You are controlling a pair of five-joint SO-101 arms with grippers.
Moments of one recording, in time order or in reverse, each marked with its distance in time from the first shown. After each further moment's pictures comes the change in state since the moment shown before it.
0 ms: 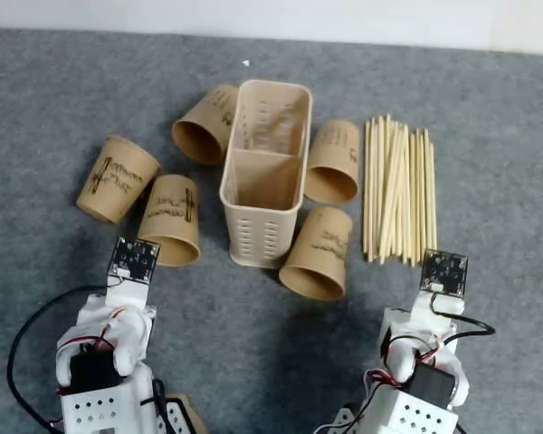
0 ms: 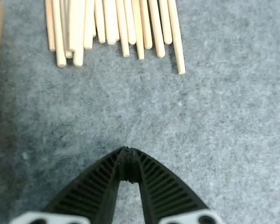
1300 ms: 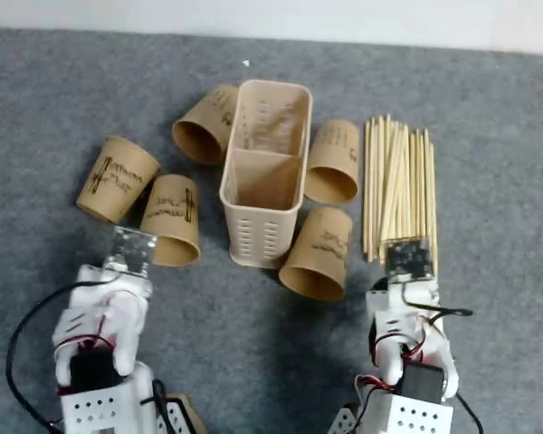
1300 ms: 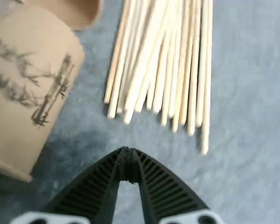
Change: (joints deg) left arm -1.8 0.0 -0.9 -19.3 -4.7; right arm -10.7 -0.1 0.0 -13.3 13.1
